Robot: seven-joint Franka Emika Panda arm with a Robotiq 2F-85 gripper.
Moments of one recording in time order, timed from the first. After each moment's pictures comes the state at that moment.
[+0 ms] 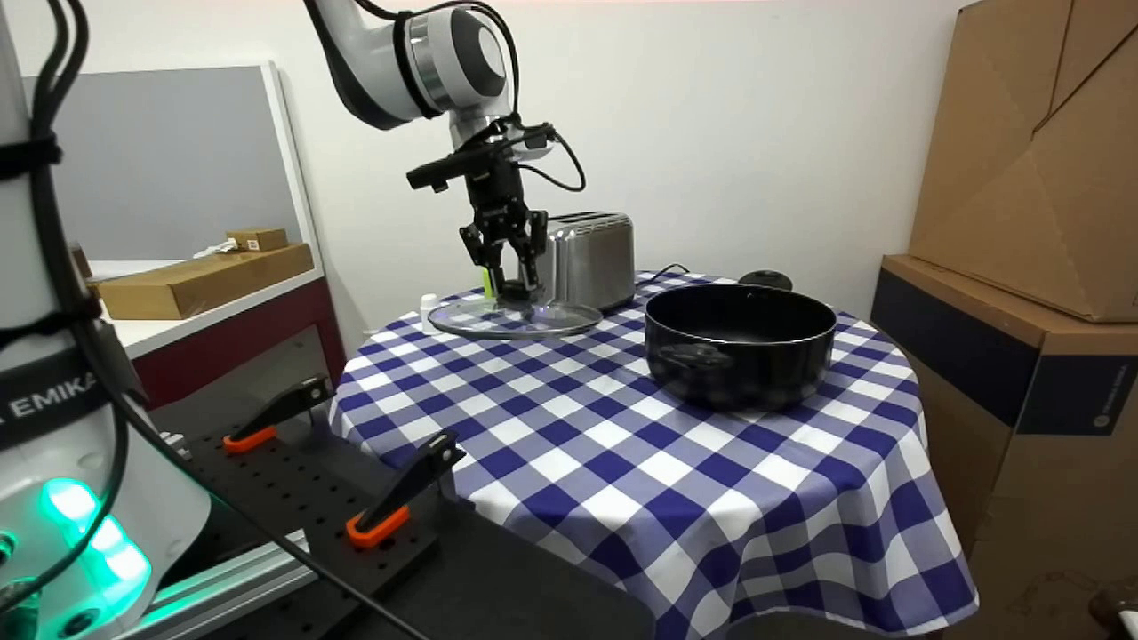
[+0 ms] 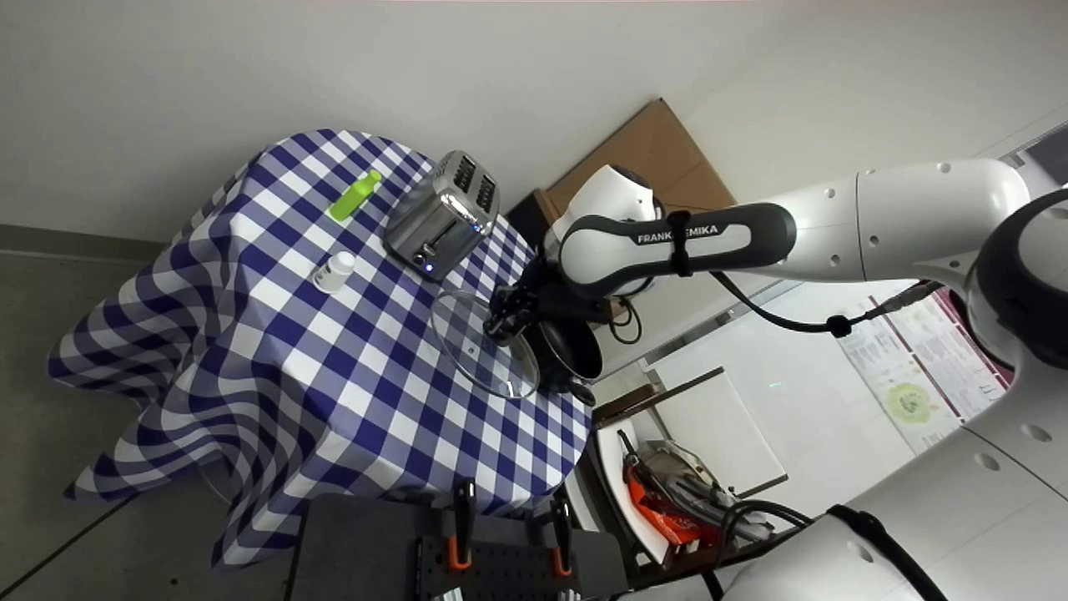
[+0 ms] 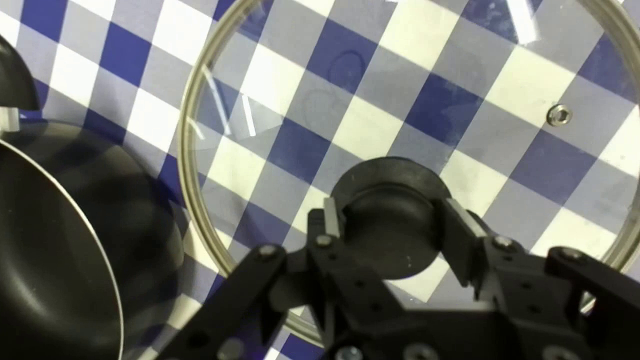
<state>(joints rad) 0.13 0.26 0.00 -2.36 -0.38 2.50 0.29</state>
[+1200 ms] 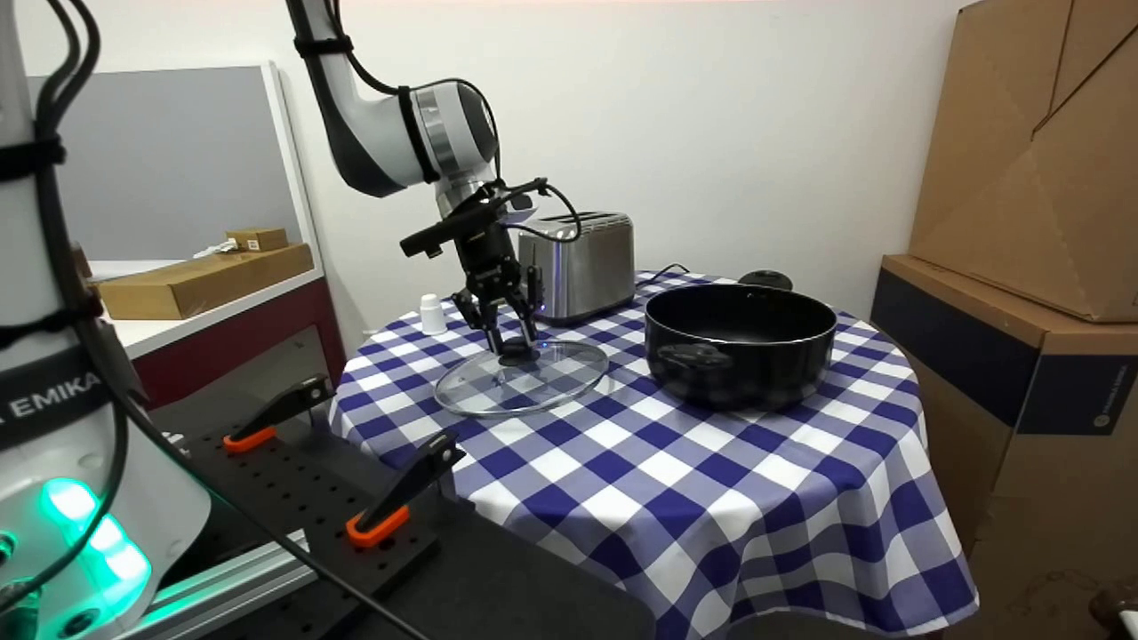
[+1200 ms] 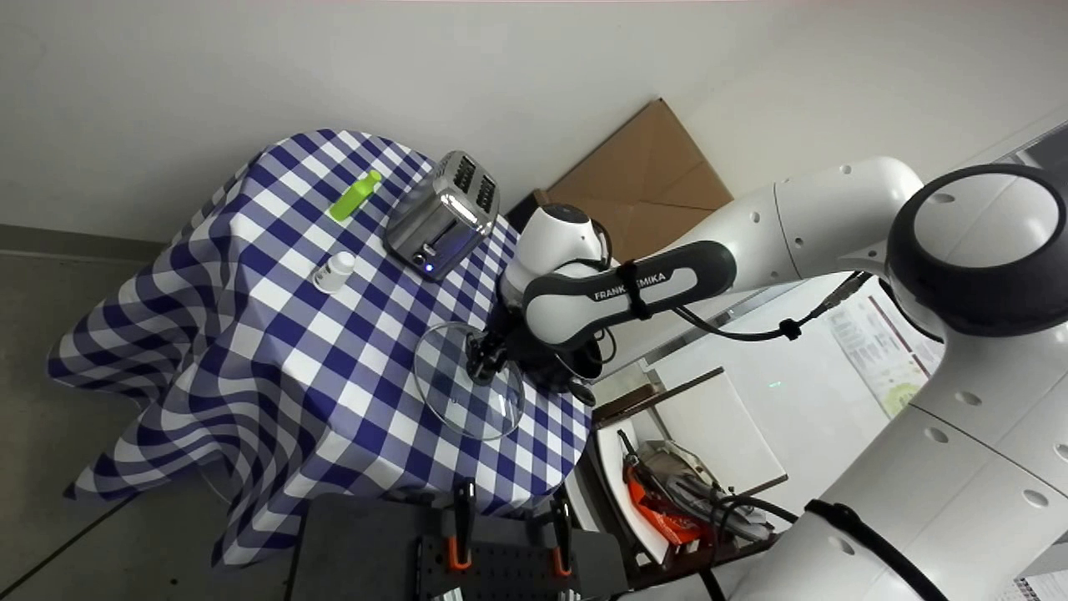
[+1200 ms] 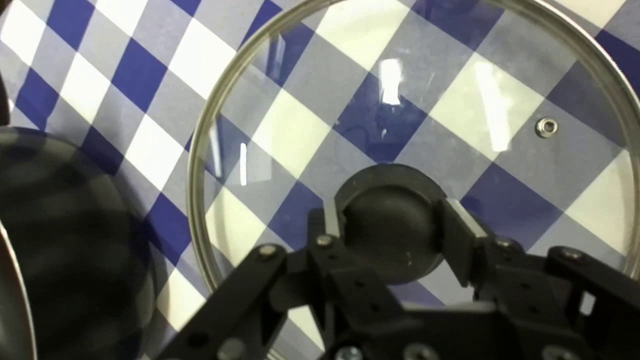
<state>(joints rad) 0.20 0.44 -0.05 -2.36 -0.66 2.51 0.43</state>
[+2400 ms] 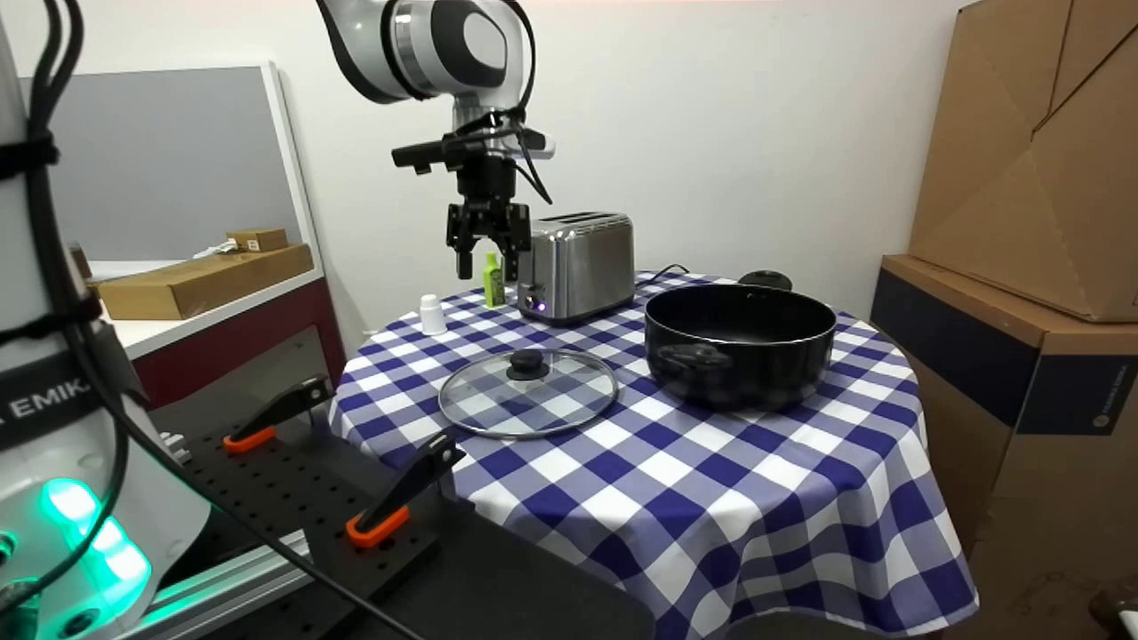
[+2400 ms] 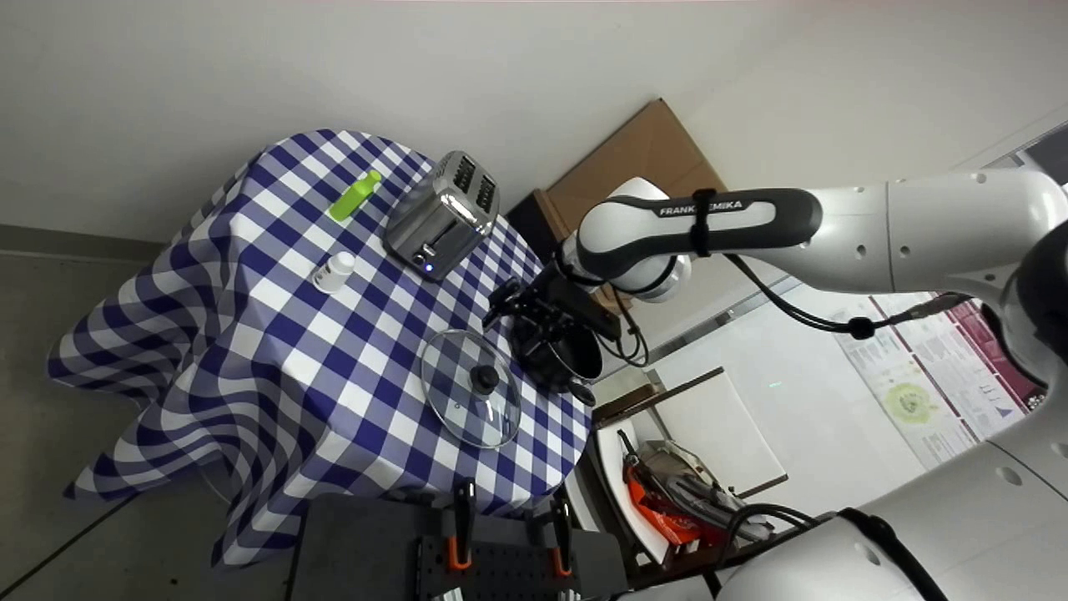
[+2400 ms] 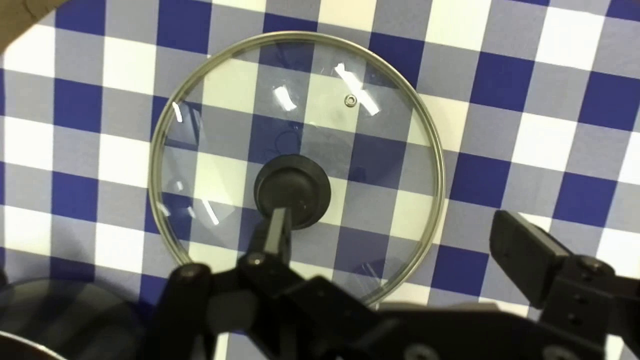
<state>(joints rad) 0.08 0.17 0.03 -2.42 -0.05 2.41 0.27</state>
